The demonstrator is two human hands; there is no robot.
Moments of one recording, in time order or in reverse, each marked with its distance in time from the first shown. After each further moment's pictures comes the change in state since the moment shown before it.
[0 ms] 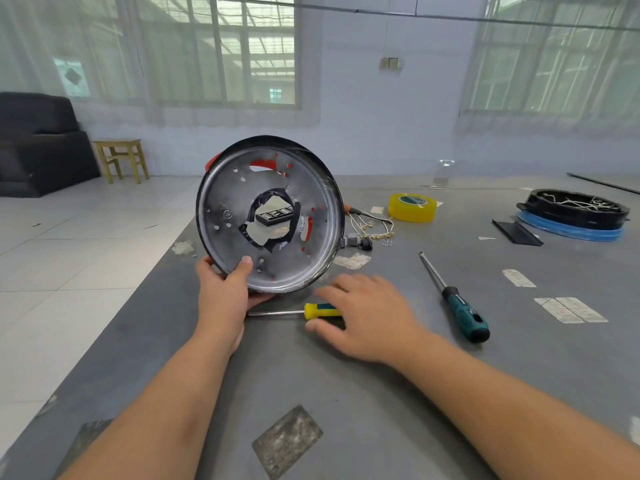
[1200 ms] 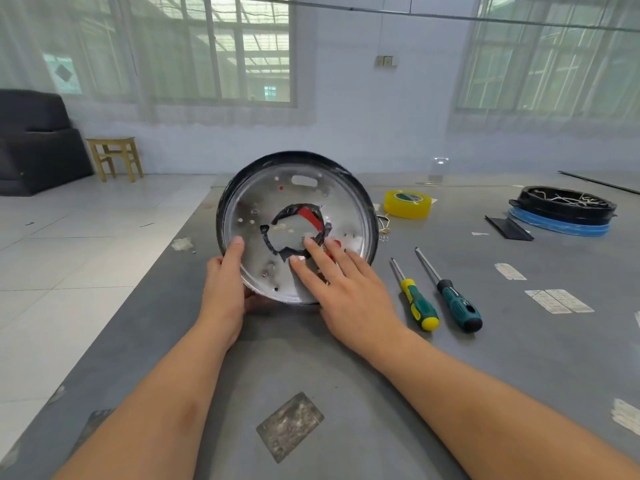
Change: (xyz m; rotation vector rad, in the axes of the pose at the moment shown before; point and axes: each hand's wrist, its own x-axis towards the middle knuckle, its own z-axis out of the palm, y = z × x) left_hand -0.006 0.013 0.000 0.079 -0.069 -0.156; right_hand 0.010 -0.017 0.011 -0.175 0.184 -0.051
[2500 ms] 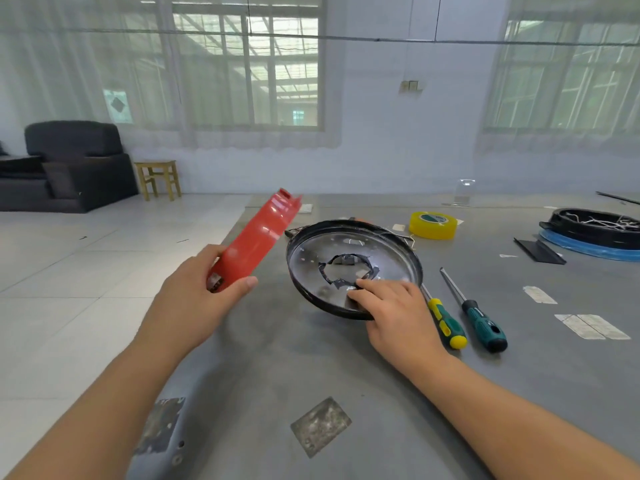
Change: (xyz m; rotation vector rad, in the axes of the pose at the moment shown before) left_hand -0.064 0.094 -0.083 1.086 -0.003 0.571; right_hand -0.021 0.011 -0.014 0.199 0.105 0.158
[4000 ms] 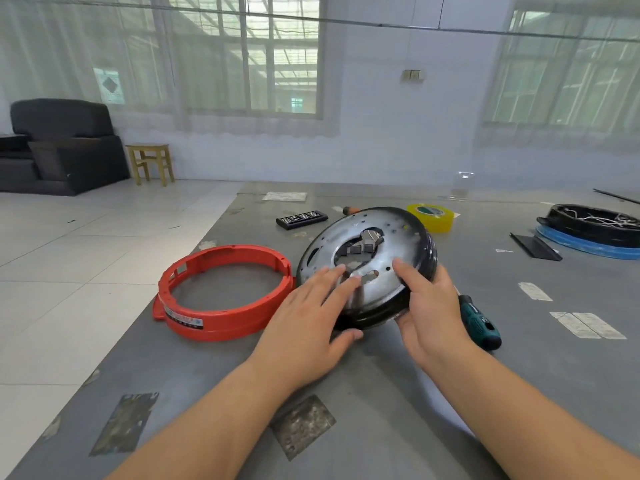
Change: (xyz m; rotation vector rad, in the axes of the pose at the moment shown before) left_hand -0.036 0.060 0.133 0.244 -0.234 0.574; right_hand 0.011 0.002 -0.032 1.734 0.344 0.975
